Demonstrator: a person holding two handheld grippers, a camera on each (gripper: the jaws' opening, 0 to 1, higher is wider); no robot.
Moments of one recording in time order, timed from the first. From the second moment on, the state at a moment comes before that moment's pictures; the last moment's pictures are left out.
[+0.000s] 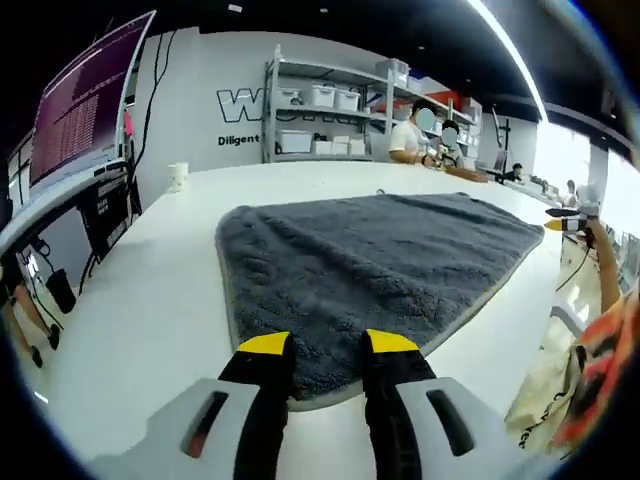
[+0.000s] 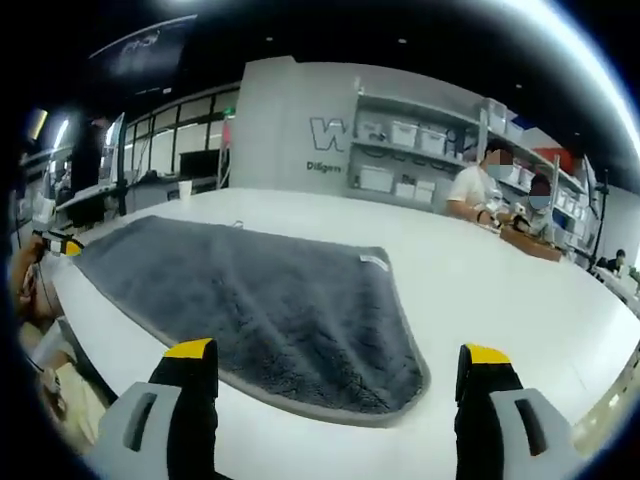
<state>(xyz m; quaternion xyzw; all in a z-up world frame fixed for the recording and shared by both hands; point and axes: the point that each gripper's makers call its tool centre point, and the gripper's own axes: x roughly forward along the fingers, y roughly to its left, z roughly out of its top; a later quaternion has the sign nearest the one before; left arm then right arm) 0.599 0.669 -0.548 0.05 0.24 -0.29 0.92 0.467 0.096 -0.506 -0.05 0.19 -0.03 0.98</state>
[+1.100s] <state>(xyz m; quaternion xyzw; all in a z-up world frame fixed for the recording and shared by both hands) 0.593 0.688 -0.548 0.20 0.23 -0.27 0.91 0.465 0.097 -0.504 -0.06 0.19 -0.03 0.98</state>
